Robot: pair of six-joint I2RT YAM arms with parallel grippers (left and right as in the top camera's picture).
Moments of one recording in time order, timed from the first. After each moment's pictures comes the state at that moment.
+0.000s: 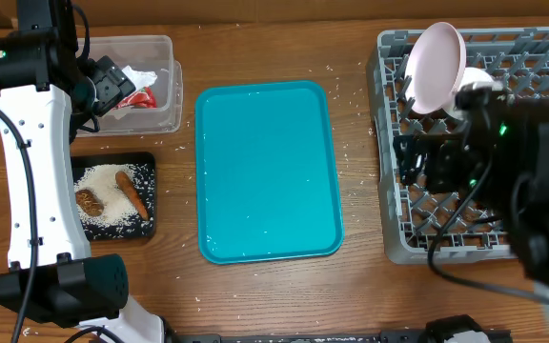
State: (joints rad) left arm 0.15 1.81 2.07 -1.49 -0.11 -0.61; right arm 0.20 1.05 1.38 -1.04 -0.13 0.19
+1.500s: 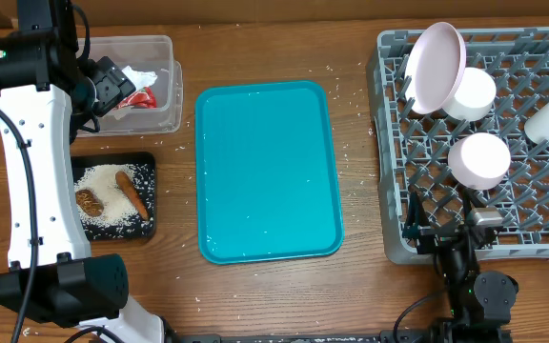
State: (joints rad) left arm 0.15 1.81 2.07 -1.49 -0.11 -0.62; right arm -0.06 0.01 0.02 -0.02 -0.15 0.15
